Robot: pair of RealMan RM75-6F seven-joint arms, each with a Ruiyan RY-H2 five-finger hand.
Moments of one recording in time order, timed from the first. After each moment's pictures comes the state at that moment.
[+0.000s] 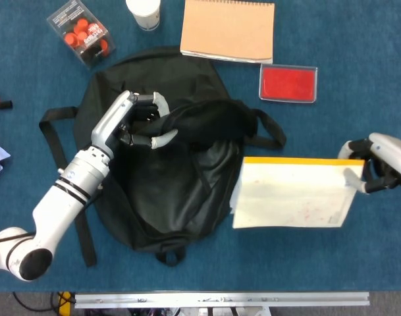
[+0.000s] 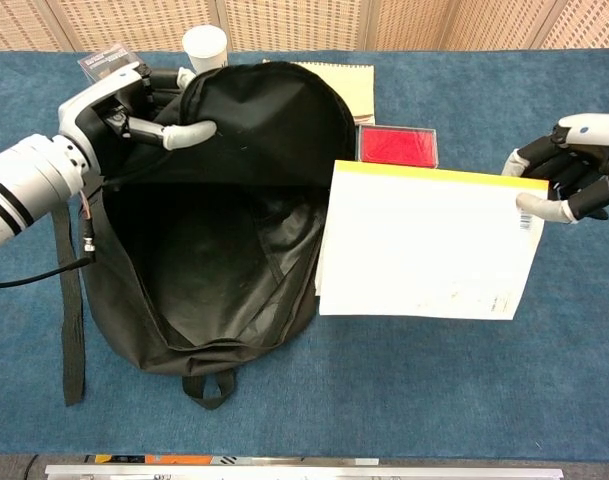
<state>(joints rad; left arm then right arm) -0.59 -1.40 -0.22 -1.72 1.32 0.94 -0.93 0.64 -0.74 0.05 -2.14 -1.07 0.57 0.35</state>
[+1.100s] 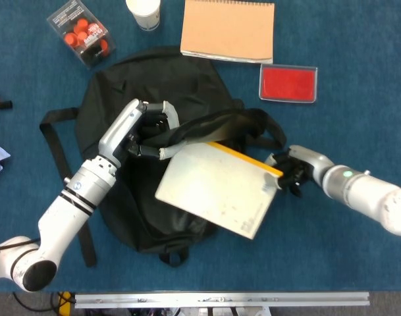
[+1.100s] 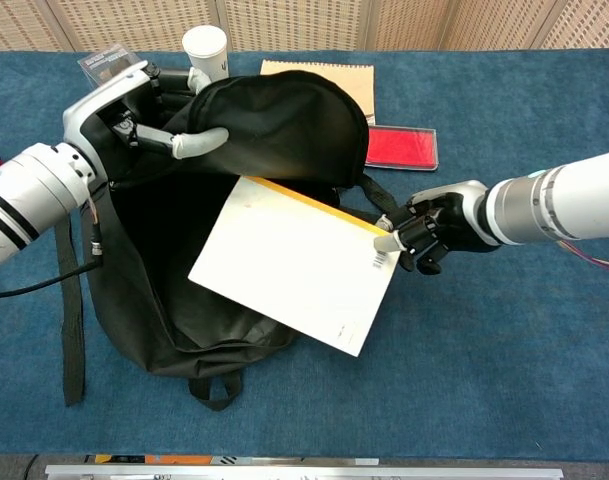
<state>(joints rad) -0.57 -1.41 -0.20 -1.77 1.38 1.00 -0.86 1.24 -1.20 -0.08 -1.94 -0.08 0.46 0.41</state>
